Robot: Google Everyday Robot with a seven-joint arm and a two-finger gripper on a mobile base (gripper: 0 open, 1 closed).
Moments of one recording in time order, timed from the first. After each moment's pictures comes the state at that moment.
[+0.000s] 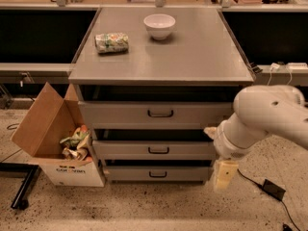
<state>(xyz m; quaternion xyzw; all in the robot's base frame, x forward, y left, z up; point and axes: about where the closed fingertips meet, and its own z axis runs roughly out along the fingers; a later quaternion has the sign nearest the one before) 0.452 -0.189 0.684 -0.68 0.72 0.03 0.12</state>
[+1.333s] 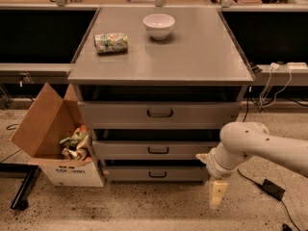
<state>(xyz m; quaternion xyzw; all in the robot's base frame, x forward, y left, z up) 0.462 -0.200 0.519 -0.72 0.69 0.09 0.09</state>
